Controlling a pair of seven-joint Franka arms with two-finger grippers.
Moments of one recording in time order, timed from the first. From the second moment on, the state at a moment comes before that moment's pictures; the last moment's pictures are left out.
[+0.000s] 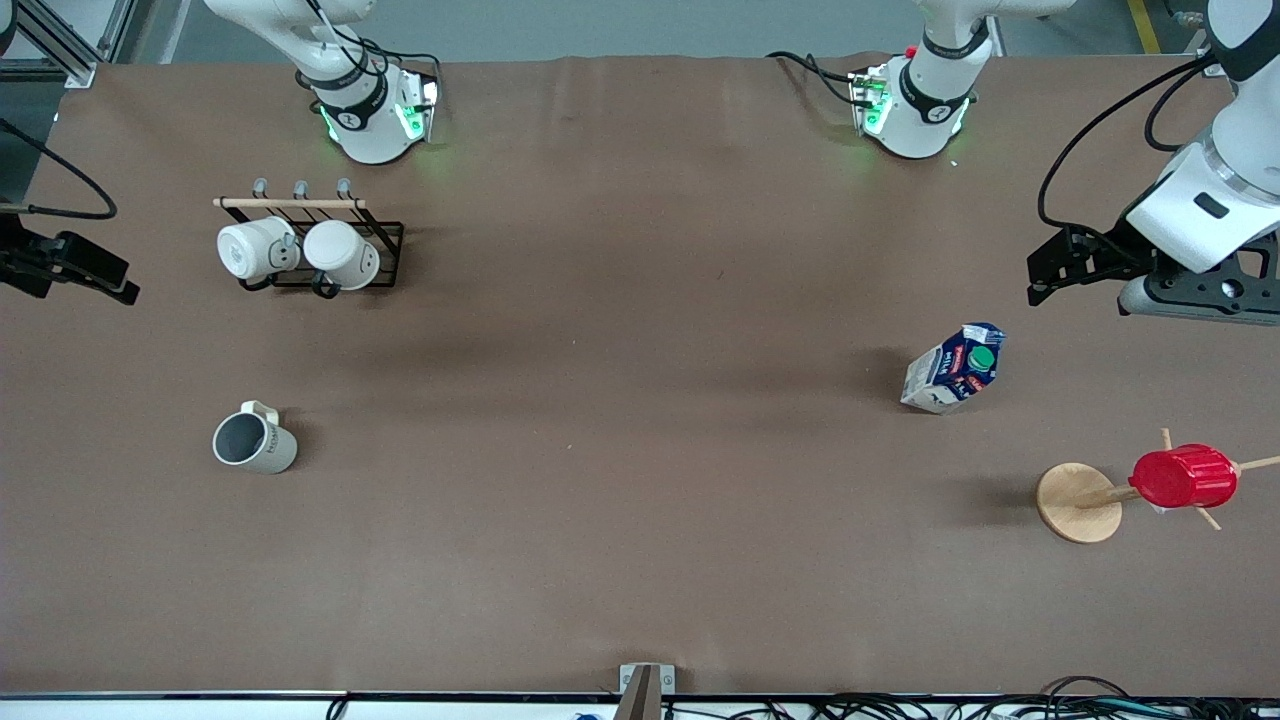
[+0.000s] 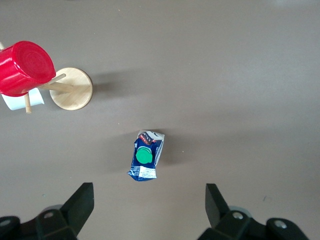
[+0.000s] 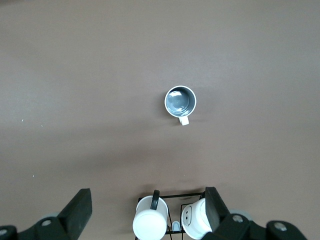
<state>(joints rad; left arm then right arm) -0.08 0.03 -0.07 -1.59 -0.01 1.69 -0.02 -0.02 0.06 -0.03 -1.49 0.01 1.56 0.05</state>
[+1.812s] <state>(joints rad) -0.05 0.26 -0.07 -1.78 0.01 1.94 -0.02 -0.03 0.17 -0.11 -1.74 0.00 1.88 -0.16</state>
